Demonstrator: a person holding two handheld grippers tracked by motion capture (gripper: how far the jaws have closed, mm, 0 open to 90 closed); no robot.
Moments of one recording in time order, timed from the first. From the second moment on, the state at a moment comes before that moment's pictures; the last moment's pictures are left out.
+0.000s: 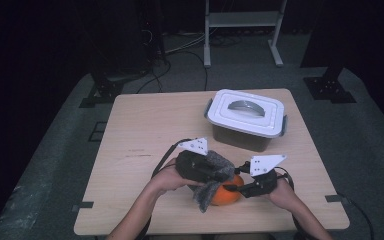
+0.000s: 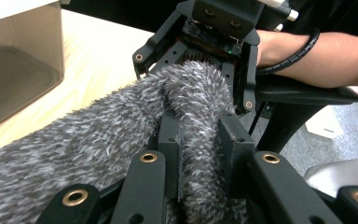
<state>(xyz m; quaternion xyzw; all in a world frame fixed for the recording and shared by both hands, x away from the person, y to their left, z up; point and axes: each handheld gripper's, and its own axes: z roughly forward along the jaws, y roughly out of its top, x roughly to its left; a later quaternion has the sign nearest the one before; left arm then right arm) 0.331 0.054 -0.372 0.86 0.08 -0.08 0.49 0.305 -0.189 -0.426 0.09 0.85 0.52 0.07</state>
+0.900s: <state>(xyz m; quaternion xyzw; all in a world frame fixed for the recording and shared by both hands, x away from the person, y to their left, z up) 0.336 0.087 -0.375 0.85 0.09 -0.05 0.51 0.308 -0.201 -0.428 0.09 0.84 0.52 0.07</state>
